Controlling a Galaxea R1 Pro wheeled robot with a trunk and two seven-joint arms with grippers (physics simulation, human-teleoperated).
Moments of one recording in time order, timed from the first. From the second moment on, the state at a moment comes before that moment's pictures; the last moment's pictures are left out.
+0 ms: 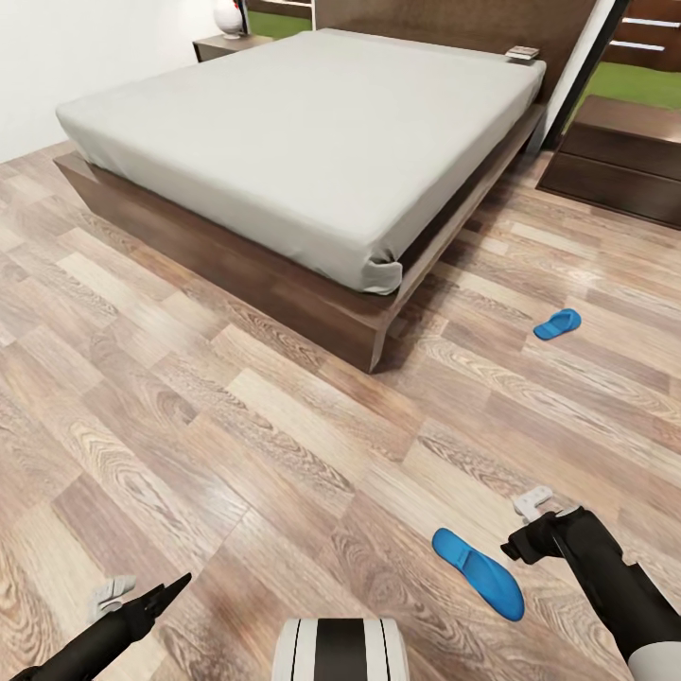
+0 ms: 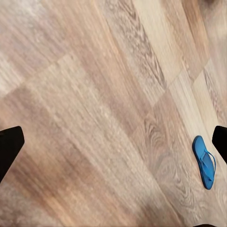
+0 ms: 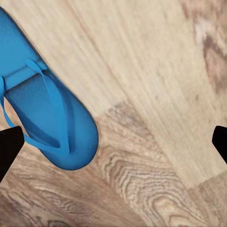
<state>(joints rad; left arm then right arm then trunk) 0.00 0.20 0.35 -1.20 0.50 0.41 -0.79 -0.47 -0.28 -0.04 -1.05 0.54 0.73 0.60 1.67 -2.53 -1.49</state>
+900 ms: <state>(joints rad) 0.00 0.20 0.35 -1.20 0.50 0.41 -0.78 -0.47 -0.28 -0.04 -1.05 0.54 0.73 0.60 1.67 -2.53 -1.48</state>
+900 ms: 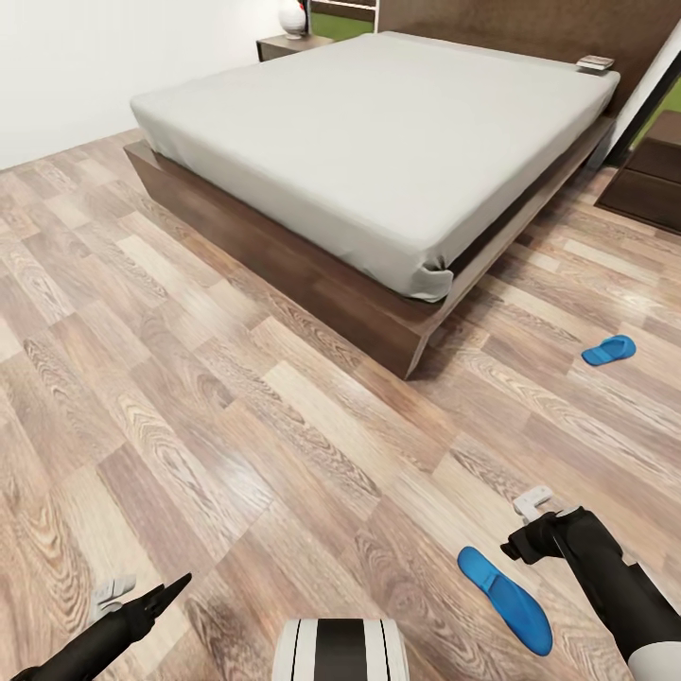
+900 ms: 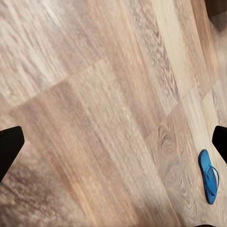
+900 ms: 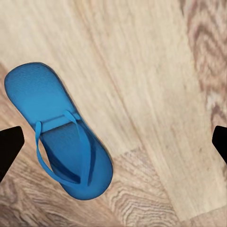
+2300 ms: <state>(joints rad) 0.00 0.20 0.35 -1.17 0.50 0.41 -0.78 -0.47 -0.28 -0.04 -1.05 0.54 0.73 0.60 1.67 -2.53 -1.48</state>
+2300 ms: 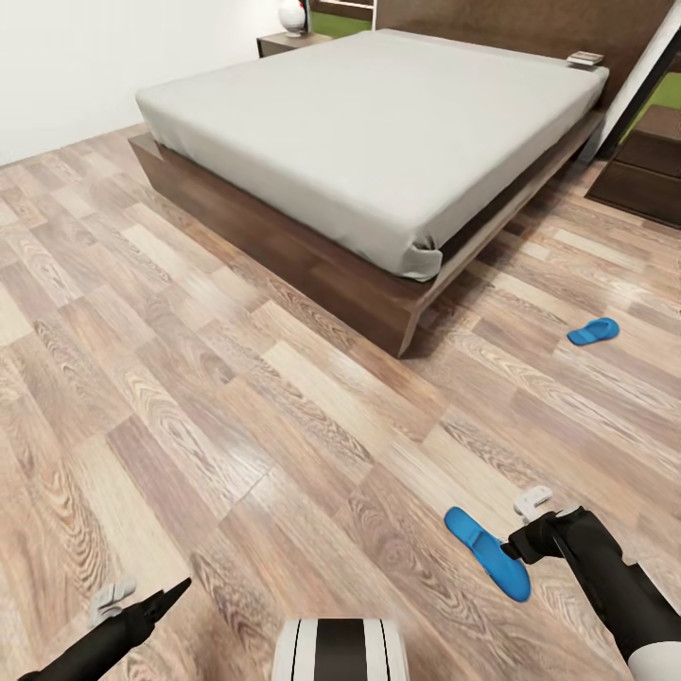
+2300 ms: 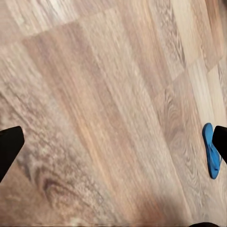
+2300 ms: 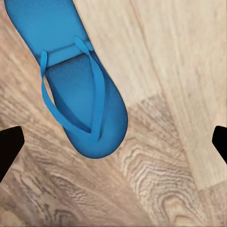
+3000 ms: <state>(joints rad) 0.00 0.20 0.35 -1.17 0.50 0.41 -0.78 -0.47 -0.28 -0.04 -1.05 0.54 0.73 0.60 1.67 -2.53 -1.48</state>
